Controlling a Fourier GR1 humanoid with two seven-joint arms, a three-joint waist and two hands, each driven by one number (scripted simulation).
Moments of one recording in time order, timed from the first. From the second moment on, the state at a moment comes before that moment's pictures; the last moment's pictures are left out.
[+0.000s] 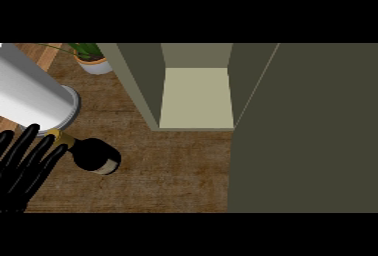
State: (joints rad) left arm 0.21 0.23 0.05 -2.33 0.73 -0.21 0.38; right arm 0.10 -0.16 0.10 -2.41 -0.23 0.14 0.40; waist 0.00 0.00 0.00
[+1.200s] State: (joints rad) left arm 0.09 0.36 0.44 -2.19 0.98 -0.24 0.49; right arm 0.01 -0.15 0.07 -2.42 -0.20 0.09 0.49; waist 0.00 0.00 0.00
